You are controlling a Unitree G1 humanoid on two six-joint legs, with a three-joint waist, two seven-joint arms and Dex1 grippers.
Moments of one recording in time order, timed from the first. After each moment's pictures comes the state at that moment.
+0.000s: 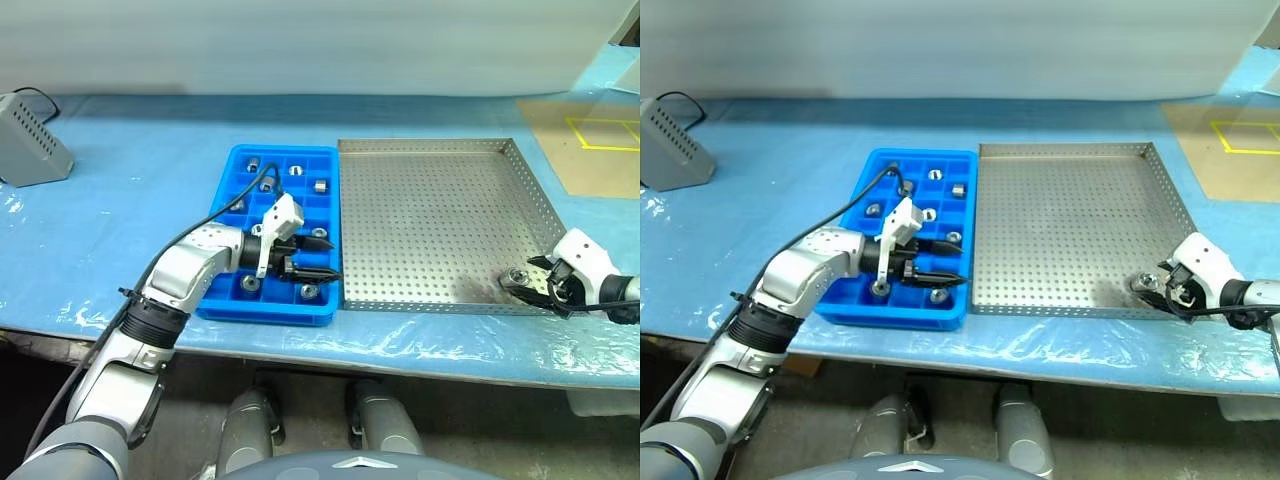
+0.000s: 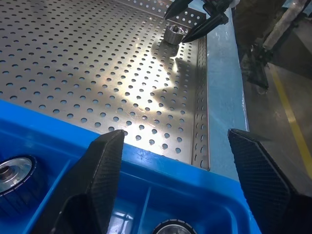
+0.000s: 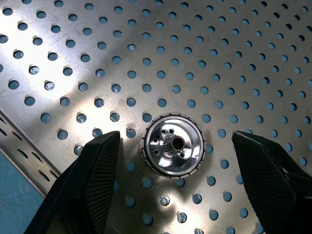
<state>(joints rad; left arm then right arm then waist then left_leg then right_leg) -0.59 0.45 -0.27 0.04 -0.42 0.58 -1.13 -0.09 -1.02 -0.20 0.23 0.18 0.25 1.03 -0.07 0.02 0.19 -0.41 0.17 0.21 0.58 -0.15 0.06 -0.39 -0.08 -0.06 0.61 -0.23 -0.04</state>
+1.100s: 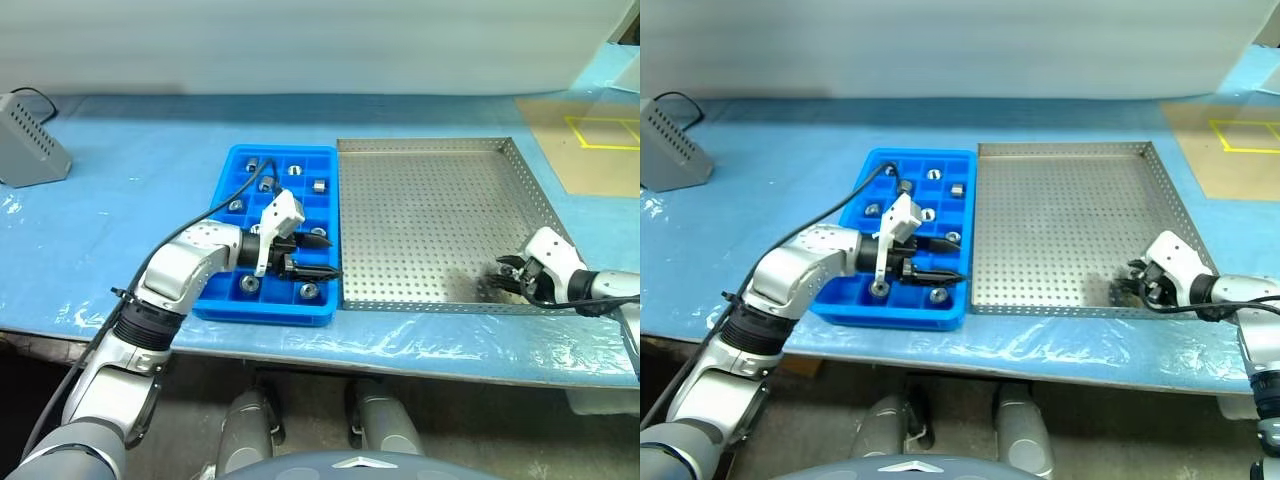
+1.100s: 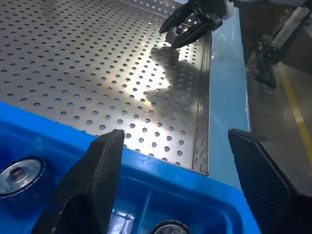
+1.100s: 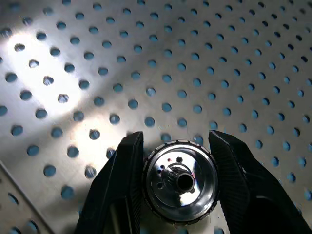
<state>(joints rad) -0.60 0.49 -0.22 -0.06 -0.44 0.68 -1.08 -0.19 -0.93 -0.13 0.22 0.17 0.20 1.01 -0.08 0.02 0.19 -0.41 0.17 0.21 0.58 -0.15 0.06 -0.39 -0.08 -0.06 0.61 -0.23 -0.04</state>
